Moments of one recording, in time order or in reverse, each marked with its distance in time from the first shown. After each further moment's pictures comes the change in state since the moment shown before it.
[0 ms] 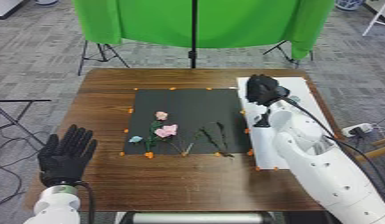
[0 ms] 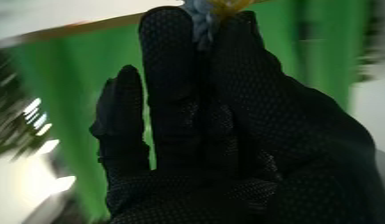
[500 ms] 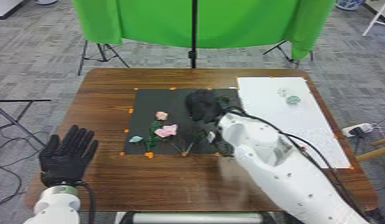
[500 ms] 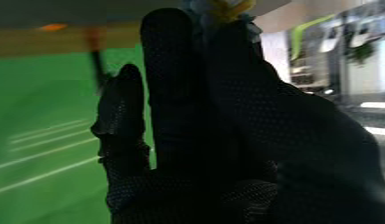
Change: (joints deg) left arm 0.0 0.1 0.0 -0.1 -0.3 0.0 -0.8; right arm 2.9 -8.2 -12.7 -1.4 -7.1 -5.9 -12.0
